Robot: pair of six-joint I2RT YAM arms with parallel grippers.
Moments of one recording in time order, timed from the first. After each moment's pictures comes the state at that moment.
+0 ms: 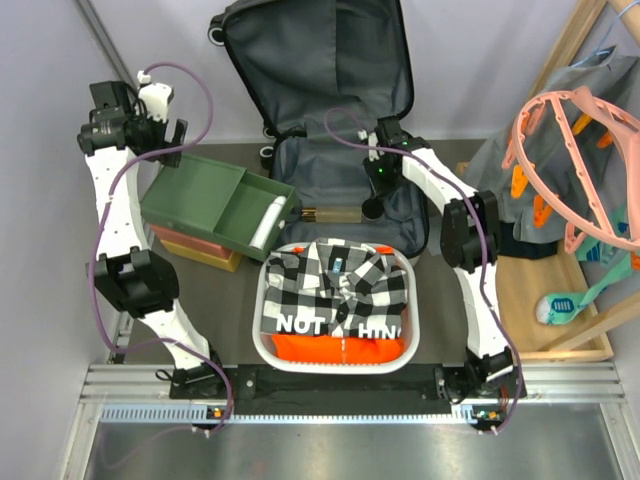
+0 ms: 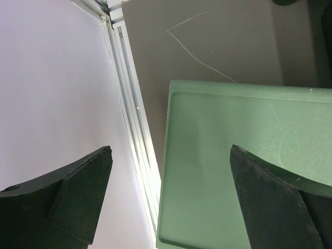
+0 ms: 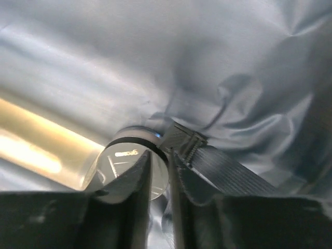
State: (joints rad) left arm 0.26 1.81 2.10 -1.00 0.19 0.49; right arm 0.38 2.32 2.08 -0.81 -0.08 -0.02
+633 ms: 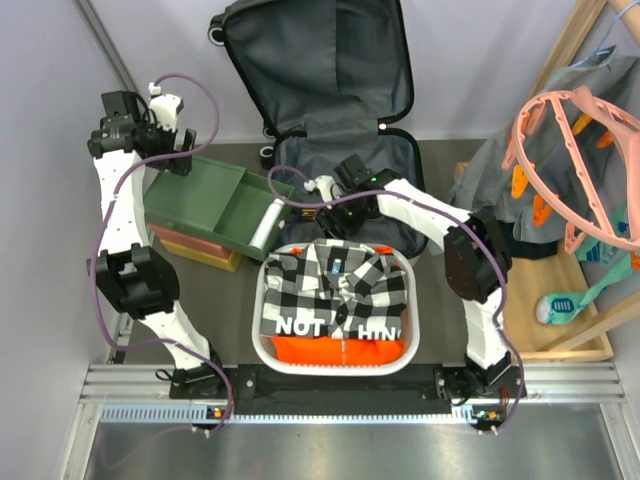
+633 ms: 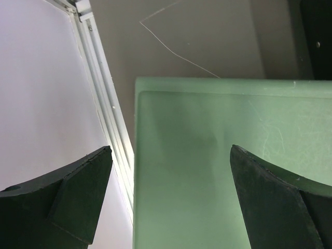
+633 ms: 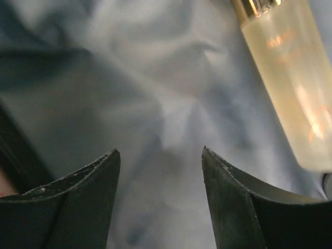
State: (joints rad) left arm 0.25 1.80 2.00 -0.97 0.24 0.47; right arm 0.64 2.07 1.75 -0.79 -0.40 -0.25
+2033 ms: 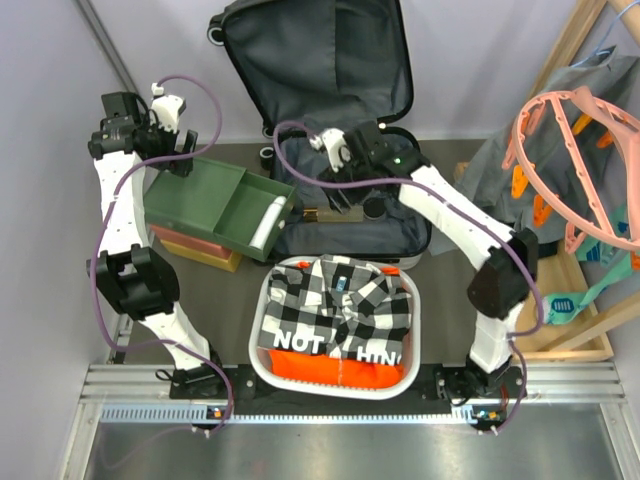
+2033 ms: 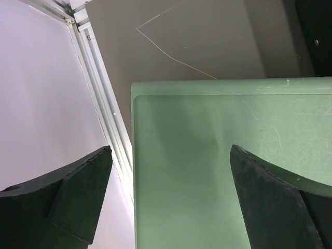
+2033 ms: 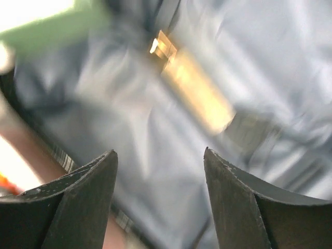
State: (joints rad) left arm 0.25 1.79 1.97 -0.95 0.27 0.52; right arm 0.67 1.83 1.82 -0.81 -0.11 -0.17
